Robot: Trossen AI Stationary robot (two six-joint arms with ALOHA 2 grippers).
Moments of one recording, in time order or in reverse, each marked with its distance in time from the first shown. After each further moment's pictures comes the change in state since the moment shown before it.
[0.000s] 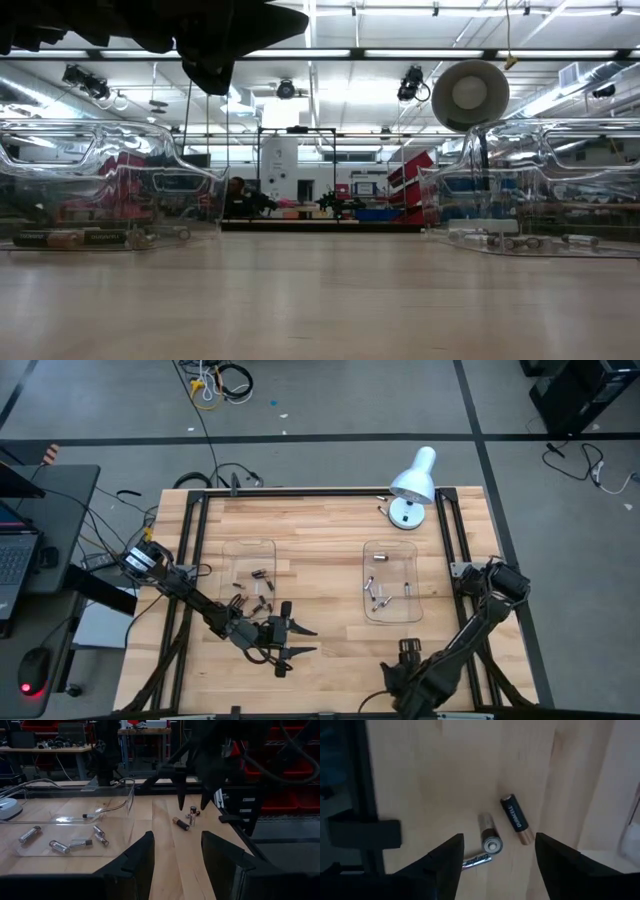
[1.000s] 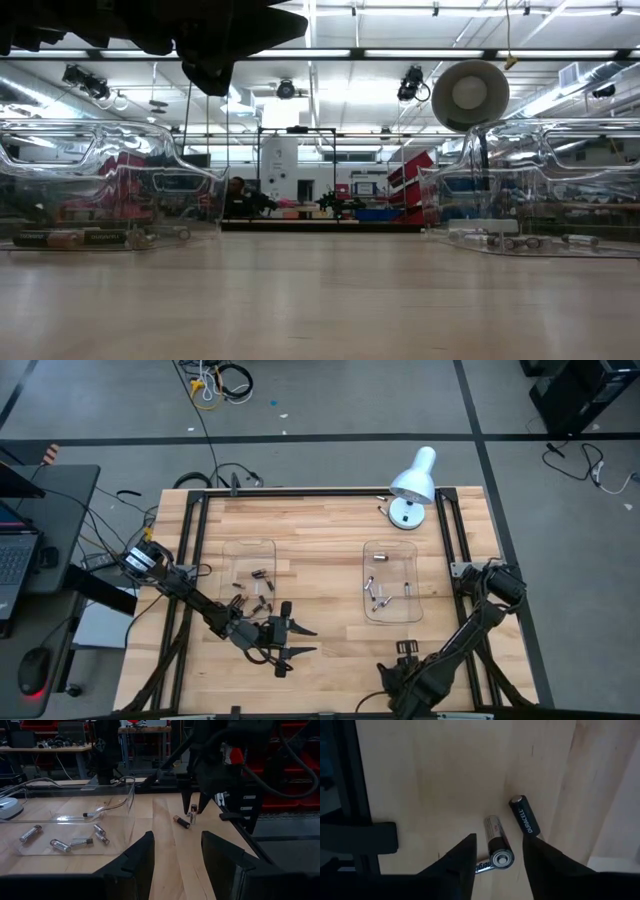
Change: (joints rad) left arm 0.000 0.000 0.000 -0.010 0.000 0.004; right arm -0.015 0.044 -0.006 0.028 -0.044 -0.028
